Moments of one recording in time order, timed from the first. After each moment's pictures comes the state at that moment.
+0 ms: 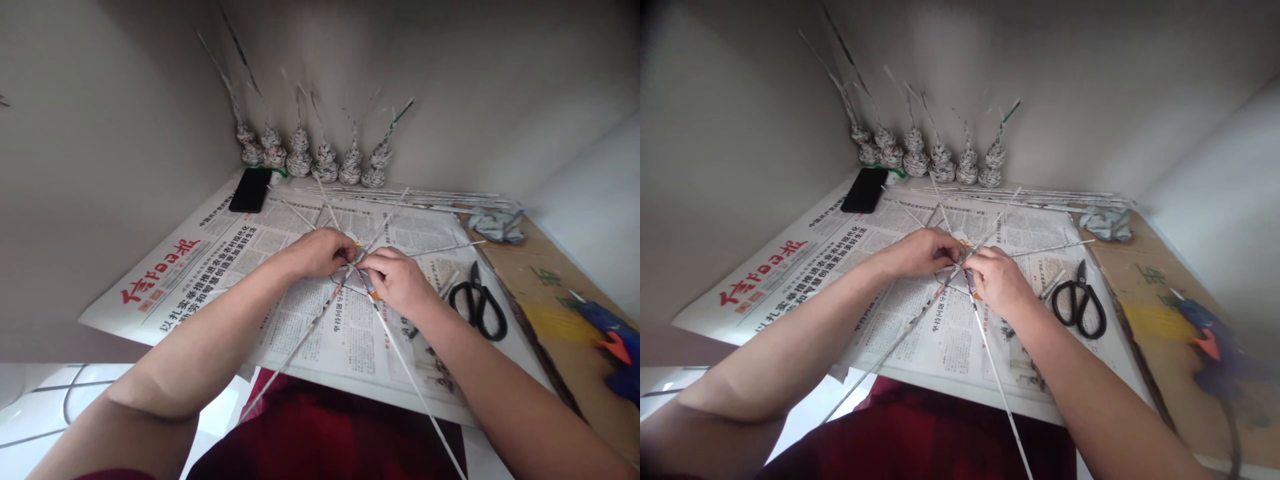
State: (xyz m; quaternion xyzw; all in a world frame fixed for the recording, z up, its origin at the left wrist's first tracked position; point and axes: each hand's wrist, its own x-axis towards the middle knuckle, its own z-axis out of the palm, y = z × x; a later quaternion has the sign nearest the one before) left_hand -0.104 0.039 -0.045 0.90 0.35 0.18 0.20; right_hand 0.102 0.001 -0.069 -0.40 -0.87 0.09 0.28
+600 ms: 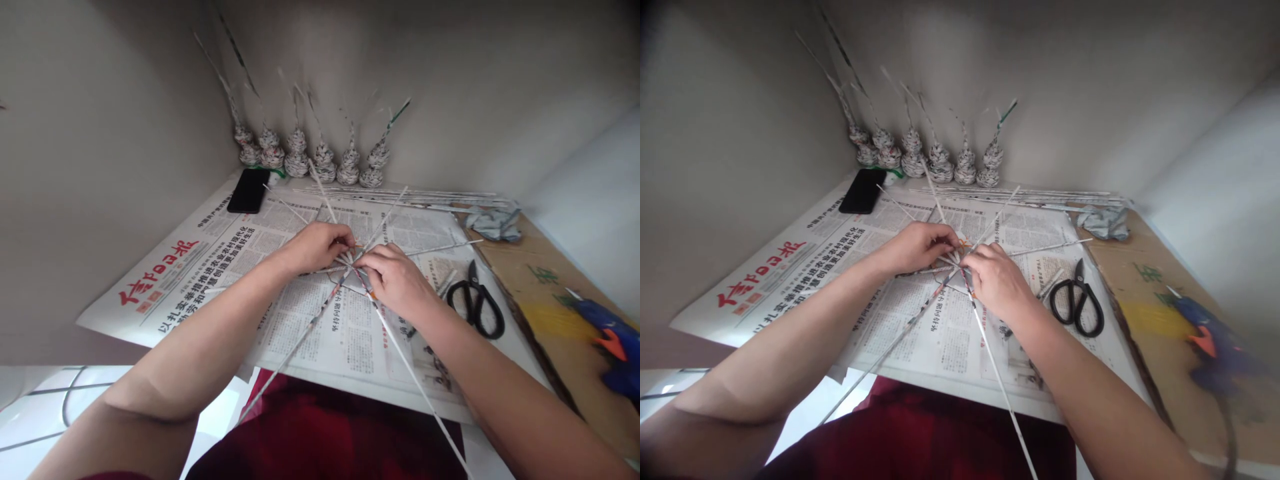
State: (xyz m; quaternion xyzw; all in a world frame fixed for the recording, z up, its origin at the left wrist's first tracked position) left_hand -0.104 0.037 -0.040 0.85 0.40 0.25 0.24; right_hand 0.101 -0.003 -0.064 -0.42 -0.88 0.05 0.24
